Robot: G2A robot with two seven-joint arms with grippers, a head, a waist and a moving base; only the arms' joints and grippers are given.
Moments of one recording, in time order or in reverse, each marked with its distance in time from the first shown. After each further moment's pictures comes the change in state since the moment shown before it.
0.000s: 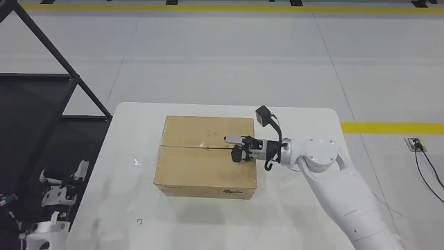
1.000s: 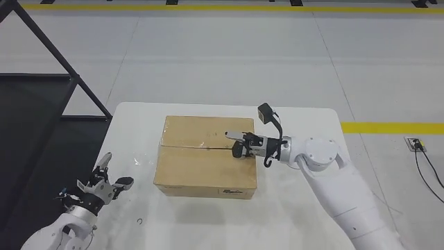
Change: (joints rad) left arm -0.092 -0.032 0.071 -0.053 -1.227 0.489 -0.481; right arm 0.024 -0.006 -0.017 0.049 0.010 -0.026 -0.042
